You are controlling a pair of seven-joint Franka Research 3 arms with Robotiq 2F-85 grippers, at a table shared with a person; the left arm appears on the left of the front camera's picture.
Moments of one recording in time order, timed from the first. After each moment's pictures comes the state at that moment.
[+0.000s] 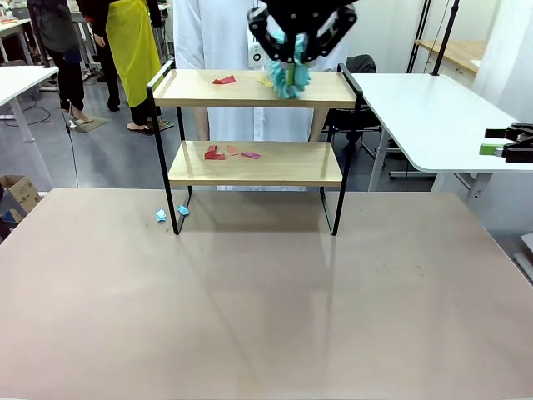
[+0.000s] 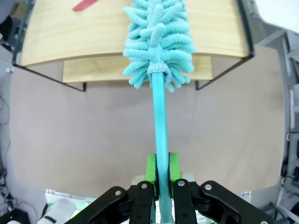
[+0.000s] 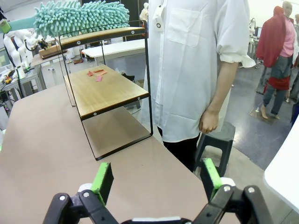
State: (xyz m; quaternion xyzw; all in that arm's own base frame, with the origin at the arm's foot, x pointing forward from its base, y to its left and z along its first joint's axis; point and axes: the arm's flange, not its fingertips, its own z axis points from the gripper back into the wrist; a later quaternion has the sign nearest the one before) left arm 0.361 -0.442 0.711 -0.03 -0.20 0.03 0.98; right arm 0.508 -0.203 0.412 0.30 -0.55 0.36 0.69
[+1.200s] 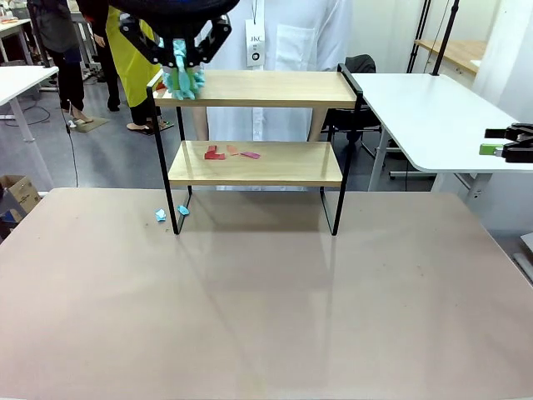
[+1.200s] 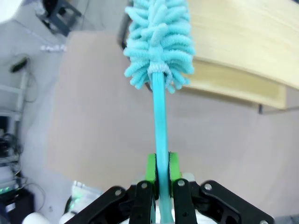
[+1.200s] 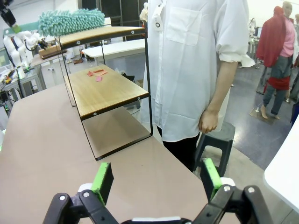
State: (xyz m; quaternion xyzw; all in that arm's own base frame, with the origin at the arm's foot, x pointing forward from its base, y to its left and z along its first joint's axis) left arm 0.354 -0.304 0.711 0.05 -0.24 0.12 0.96; right arm 0.508 -0.203 0.412 0.30 -0.55 0.36 0.69
